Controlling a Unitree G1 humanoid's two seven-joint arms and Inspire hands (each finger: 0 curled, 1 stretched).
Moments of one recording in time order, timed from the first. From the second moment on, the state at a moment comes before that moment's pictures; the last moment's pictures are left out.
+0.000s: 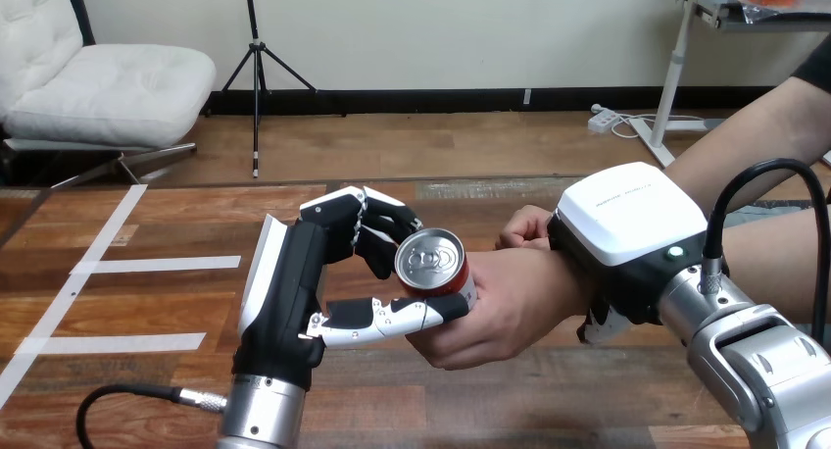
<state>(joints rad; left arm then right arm) 0.08 0.05 -0.12 0.08 0.21 -0.54 0.03 -0.16 -0.59 0.28 -0.33 -1.21 0.11 0.48</state>
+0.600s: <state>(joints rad) 0.08 0.05 -0.12 0.08 0.21 -0.54 0.02 -0.16 -0.59 0.28 -0.31 -1.21 0.09 0.48</state>
